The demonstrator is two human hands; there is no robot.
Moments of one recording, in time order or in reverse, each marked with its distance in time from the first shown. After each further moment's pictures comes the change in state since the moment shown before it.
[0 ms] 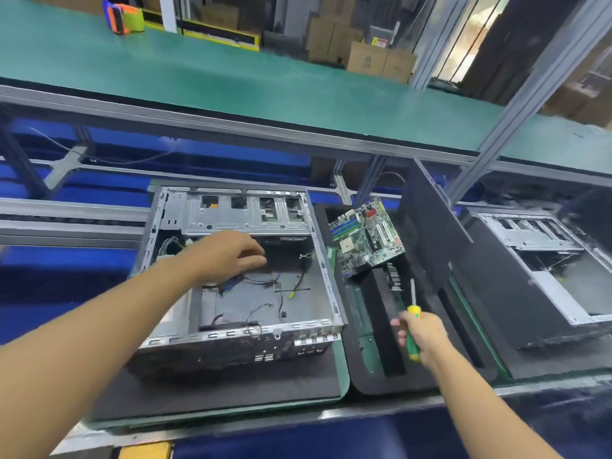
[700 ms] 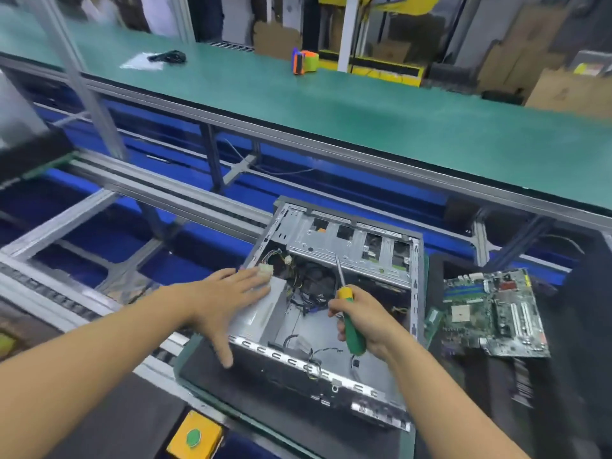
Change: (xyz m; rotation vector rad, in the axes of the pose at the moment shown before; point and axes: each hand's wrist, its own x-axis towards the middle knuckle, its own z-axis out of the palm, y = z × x) left_hand -0.126 -0.043 -0.010 0.320 -0.493 -0.334; right_hand -0.079 -0.094 0.219 -0.310 -1.090 -0.190
